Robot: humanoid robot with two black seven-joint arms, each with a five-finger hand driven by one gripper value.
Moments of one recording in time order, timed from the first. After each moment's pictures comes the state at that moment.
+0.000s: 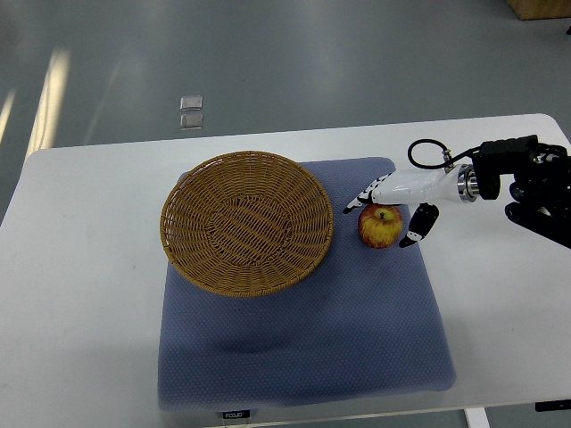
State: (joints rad) left arm 0.00 0.00 -0.10 -0.13 0.07 -0.05 -0.04; right arm 1.04 -0.52 0.09 0.93 -1.69 0.17 0.54
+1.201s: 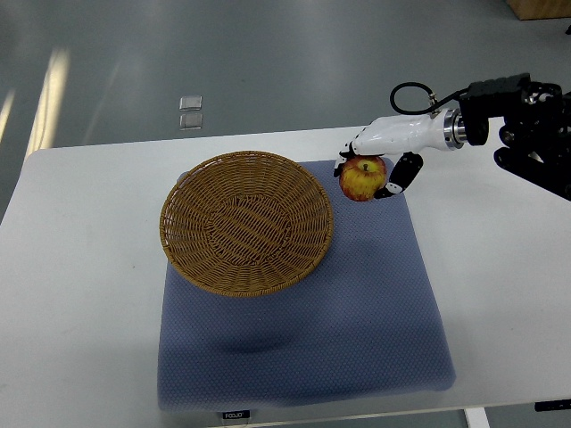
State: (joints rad) left arm 0.00 0.00 -0.10 -0.13 0.07 -0.05 -0.04; right arm 1.25 -0.47 0.08 0.92 -1.68 0.23 0.54
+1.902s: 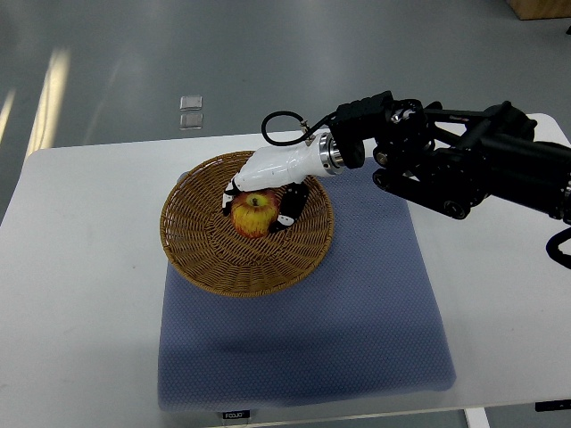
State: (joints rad) left arm 0.00 0.00 -0.10 -0.13 0.07 -0.05 -0.04; right arm 1.28 -0.12 0.07 0.84 -1.68 0.24 0.50
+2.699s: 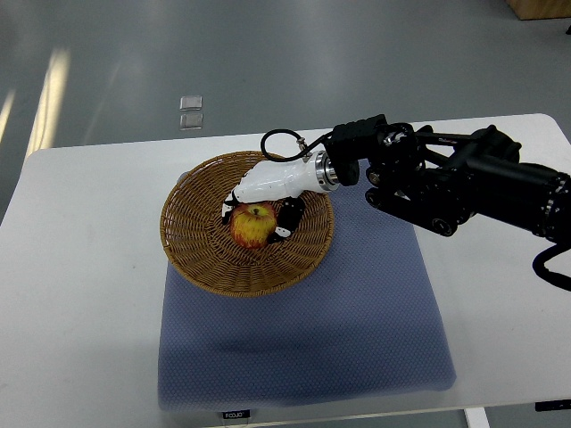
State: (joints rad) left arm 0.00 0.00 -0.10 -0.13 0.07 -0.05 -0.04; right arm 1.23 -0.07 0.08 0.79 -1.68 0.21 0.49
